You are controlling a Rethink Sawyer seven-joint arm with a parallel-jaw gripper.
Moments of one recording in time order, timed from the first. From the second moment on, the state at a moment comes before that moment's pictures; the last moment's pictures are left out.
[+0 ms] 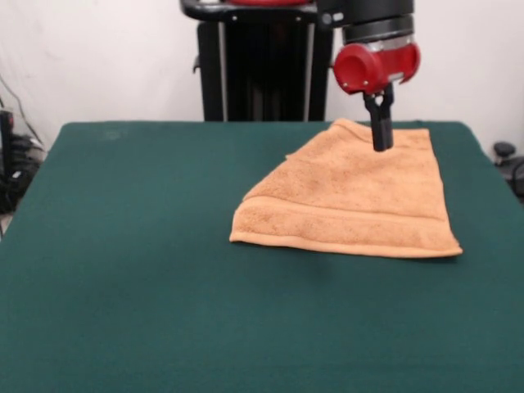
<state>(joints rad) -0.47 -0.85 0.61 1.94 -0.72 0.29 1.51</state>
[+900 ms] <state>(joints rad) -0.41 -0.73 0.56 1.89 -0.76 0.31 1.51</state>
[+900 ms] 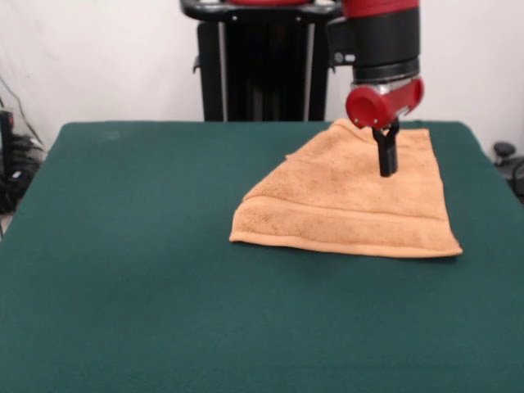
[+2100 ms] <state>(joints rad) -0.50 -0.60 0.55 1.87 -0.85 0.31 1.51</state>
